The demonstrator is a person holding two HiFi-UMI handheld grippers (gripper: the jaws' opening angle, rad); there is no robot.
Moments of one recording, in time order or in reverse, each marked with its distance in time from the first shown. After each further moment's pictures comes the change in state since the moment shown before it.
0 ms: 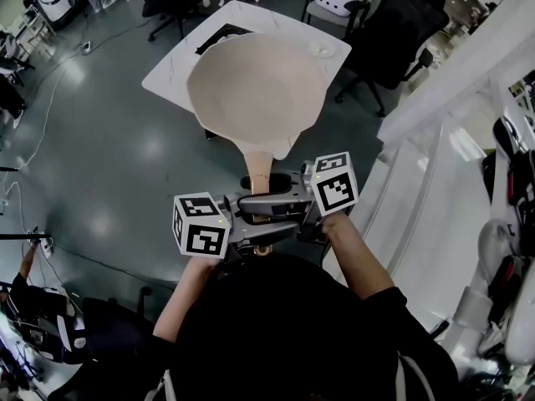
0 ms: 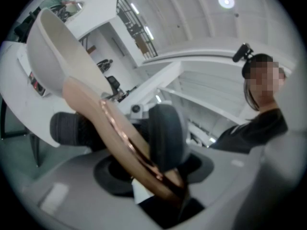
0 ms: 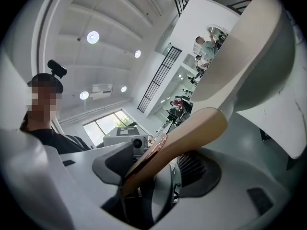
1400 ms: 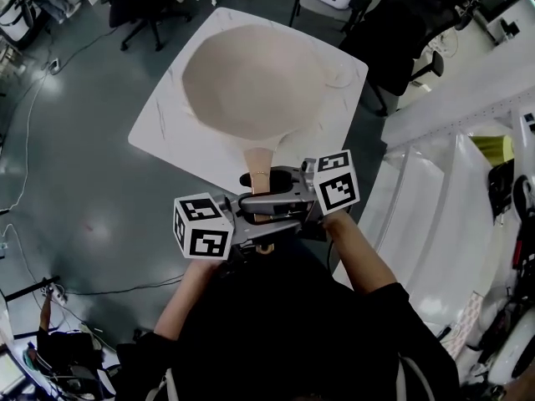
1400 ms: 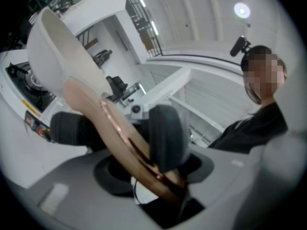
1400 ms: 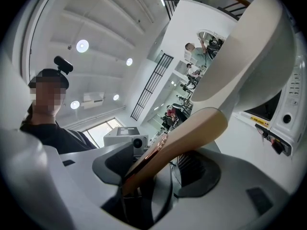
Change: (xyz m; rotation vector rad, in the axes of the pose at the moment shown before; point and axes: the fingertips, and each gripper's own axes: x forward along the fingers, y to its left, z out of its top) left arm -0.051 0.205 0.185 -0.047 0.072 -0.060; right arm 0.046 -0.196 0.207 0.041 -0.080 -0.054
